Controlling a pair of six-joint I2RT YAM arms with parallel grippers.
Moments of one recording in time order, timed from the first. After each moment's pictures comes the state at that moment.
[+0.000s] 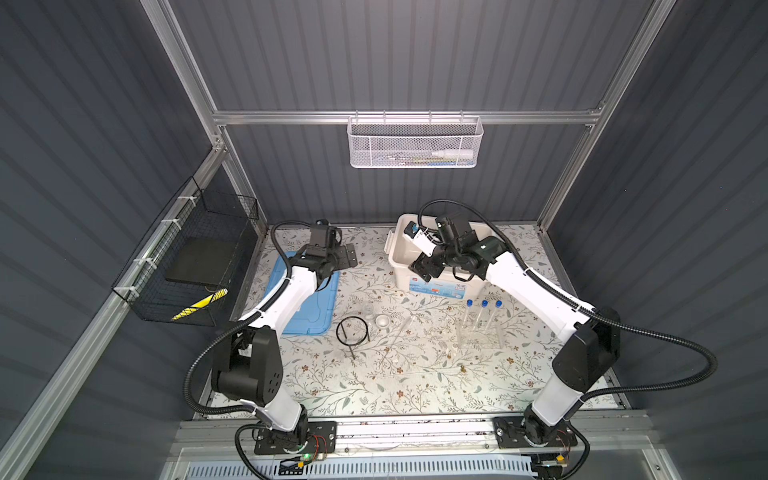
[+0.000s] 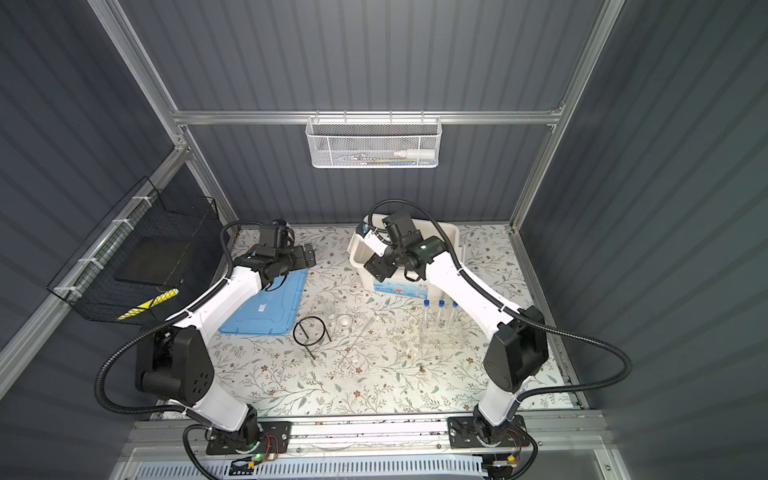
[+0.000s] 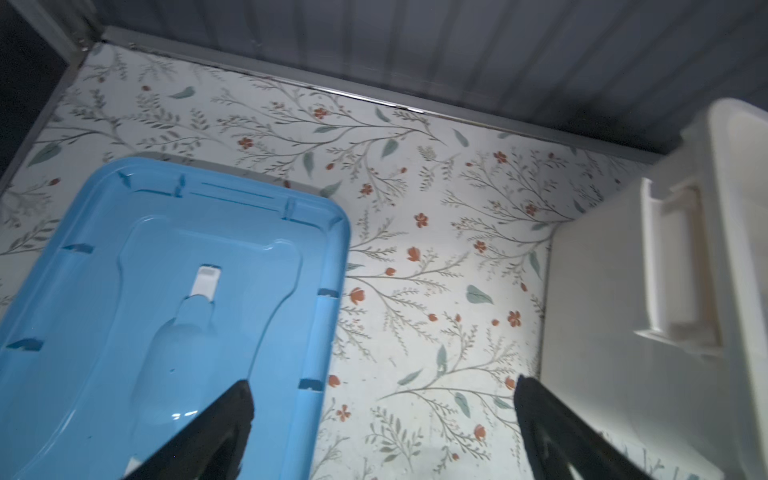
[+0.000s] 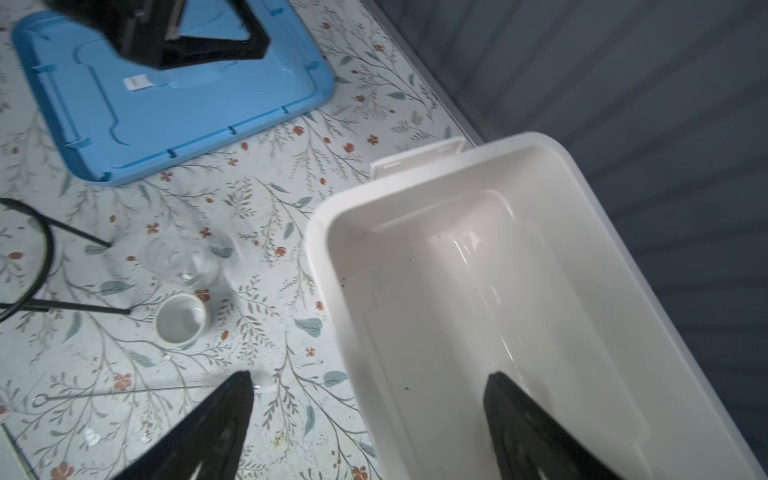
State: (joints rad) left arm -0.23 1.61 1.28 -0.42 -0.10 -0.35; right arm 0.63 1.72 1.63 -0.66 -0.12 -0.43
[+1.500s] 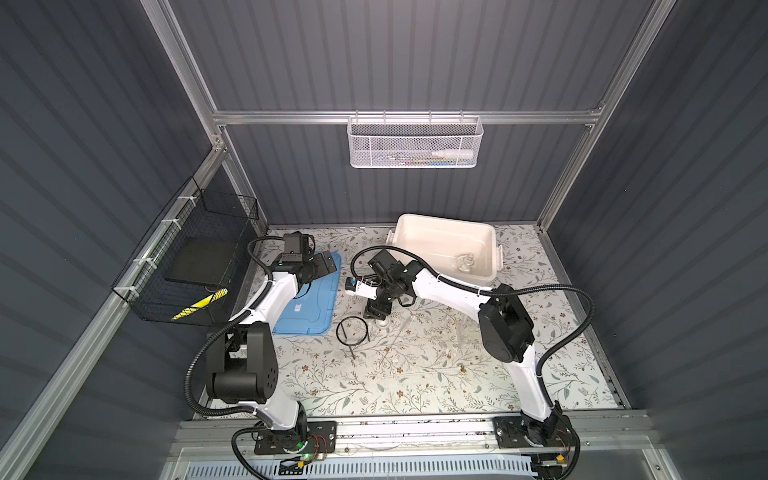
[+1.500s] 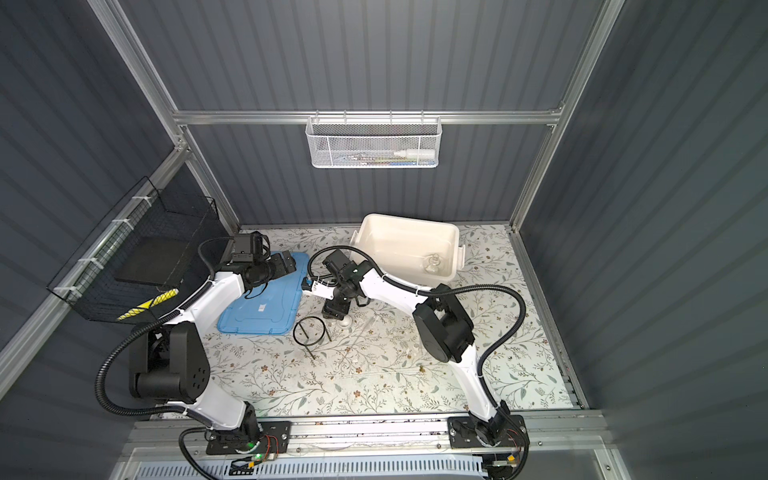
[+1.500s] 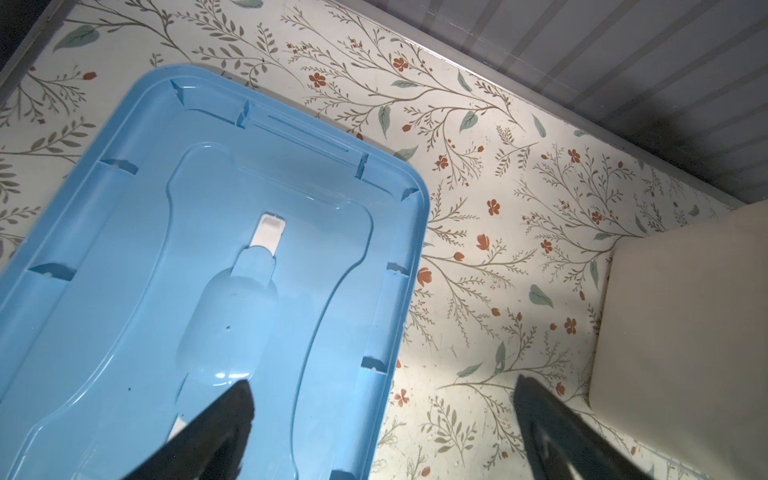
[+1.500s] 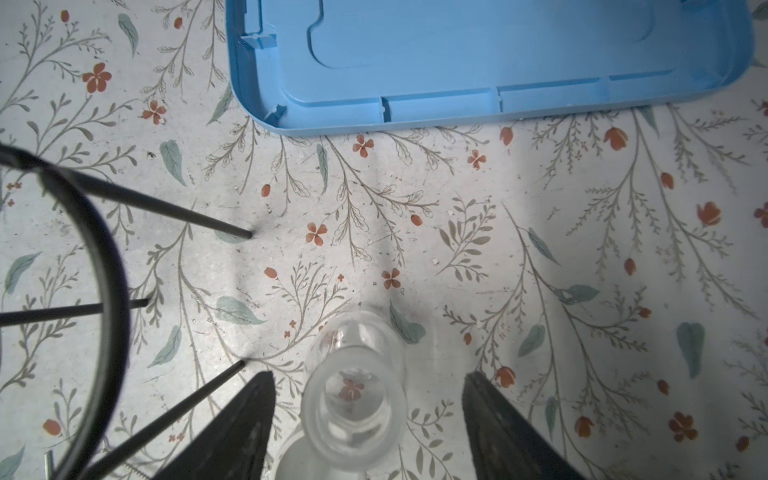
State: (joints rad) left arm -0.06 1.61 1.19 -0.39 0.05 -0.38; right arm 0.84 2.20 1.84 -0.67 -0.30 -0.54
